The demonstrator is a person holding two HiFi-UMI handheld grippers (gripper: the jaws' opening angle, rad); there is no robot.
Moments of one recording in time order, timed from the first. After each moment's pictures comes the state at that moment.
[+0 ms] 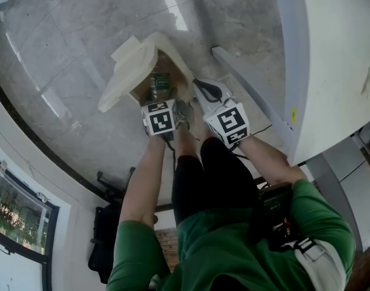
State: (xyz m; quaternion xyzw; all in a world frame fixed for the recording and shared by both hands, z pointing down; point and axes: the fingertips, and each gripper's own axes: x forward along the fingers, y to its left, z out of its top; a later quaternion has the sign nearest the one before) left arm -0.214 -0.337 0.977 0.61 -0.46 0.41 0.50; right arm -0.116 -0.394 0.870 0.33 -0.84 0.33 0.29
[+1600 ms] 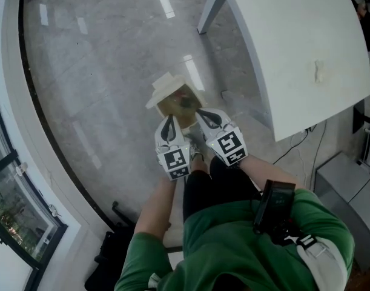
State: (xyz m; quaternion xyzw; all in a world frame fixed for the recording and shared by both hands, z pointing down) left arm -0.264 -0.384 0.706 0.72 -0.61 0.24 0.23; right arm -0.180 -0.393 0.693 0.31 -0.88 0.24 0.25
